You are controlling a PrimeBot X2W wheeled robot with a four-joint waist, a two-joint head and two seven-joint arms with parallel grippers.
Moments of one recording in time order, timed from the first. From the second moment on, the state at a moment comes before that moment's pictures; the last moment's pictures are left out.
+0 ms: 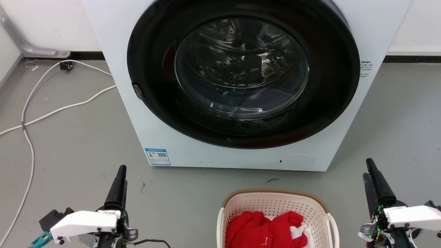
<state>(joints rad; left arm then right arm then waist) -0.06 0.05 0.09 0.22 -1.42 -0.10 0.06 -0.06 -0.04 -0.10 0.23 1.42 0.13 0.06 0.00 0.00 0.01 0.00</state>
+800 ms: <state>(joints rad) -0.05 0.05 -0.02 0.14 -0.98 0.00 -0.04 -0.01 -0.05 -0.08 0.12 0.93 0.13 -0.04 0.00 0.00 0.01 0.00</state>
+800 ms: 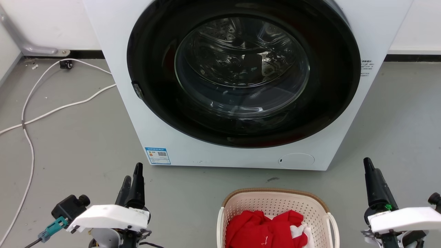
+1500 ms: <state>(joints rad) -0.04 0.05 -0.08 0.09 -0.67 0.05 -0.11 0.02 -0.05 -0.05 0.04 0.62 0.13 -0.11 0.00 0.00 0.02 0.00</state>
